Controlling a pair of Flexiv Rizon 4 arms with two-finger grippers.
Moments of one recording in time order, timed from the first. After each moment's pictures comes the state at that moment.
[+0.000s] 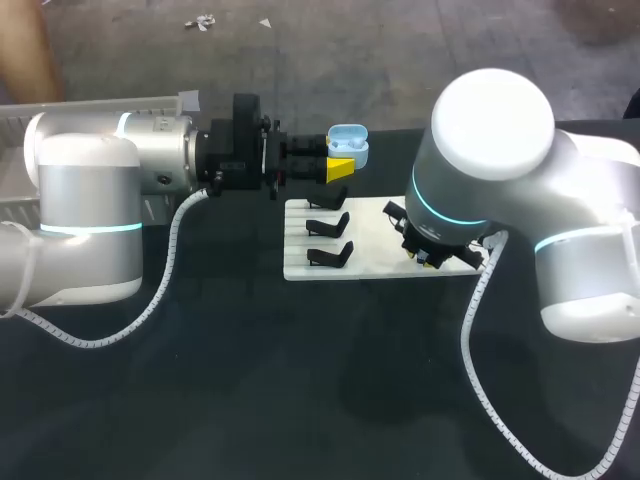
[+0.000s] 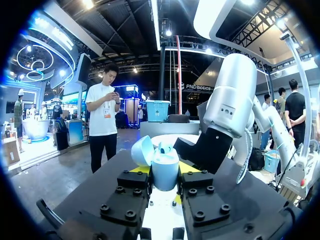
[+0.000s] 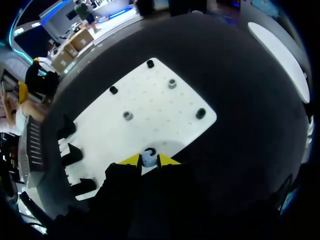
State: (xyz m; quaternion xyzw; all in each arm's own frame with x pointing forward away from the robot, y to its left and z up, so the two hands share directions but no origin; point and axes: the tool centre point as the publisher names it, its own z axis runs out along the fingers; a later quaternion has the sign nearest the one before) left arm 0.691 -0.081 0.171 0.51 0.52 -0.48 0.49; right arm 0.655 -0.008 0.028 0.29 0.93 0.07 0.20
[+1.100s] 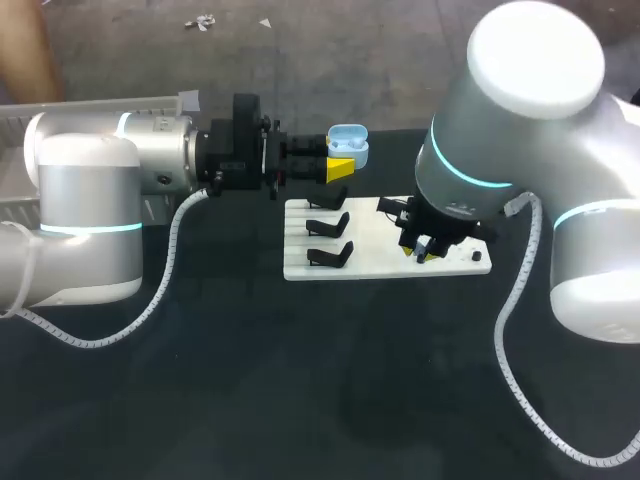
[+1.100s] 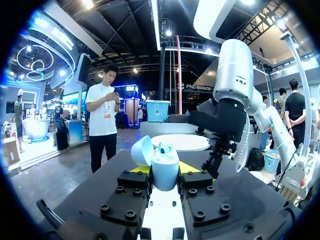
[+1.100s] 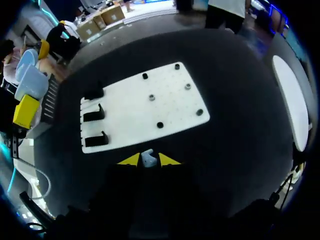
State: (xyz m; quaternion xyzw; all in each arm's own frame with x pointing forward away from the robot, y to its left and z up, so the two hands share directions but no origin) left arm 0.691 -0.081 0.171 0.51 0.52 -0.48 0.49; right arm 0.607 0.005 0.090 0.12 0.98 0.07 0.16
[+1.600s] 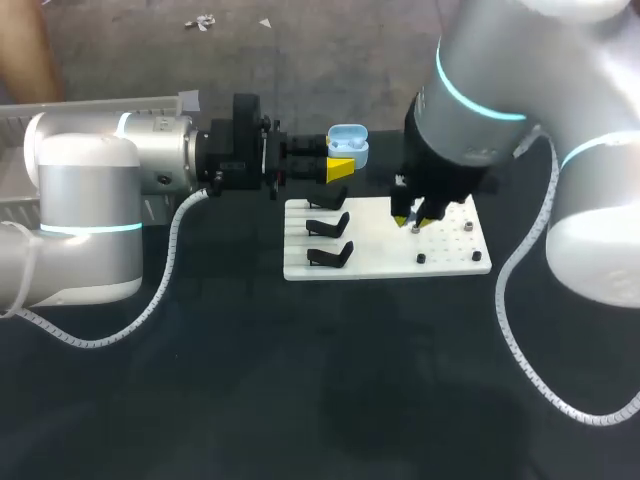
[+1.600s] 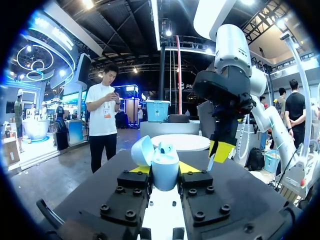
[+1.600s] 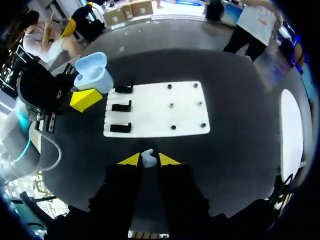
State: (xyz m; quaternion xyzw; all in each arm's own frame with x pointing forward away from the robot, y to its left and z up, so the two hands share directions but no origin) left arm 0.691 -0.081 0.171 0.51 0.52 -0.48 0.49; right arm 0.595 0.022 0.162 0.00 0.98 0.08 0.16
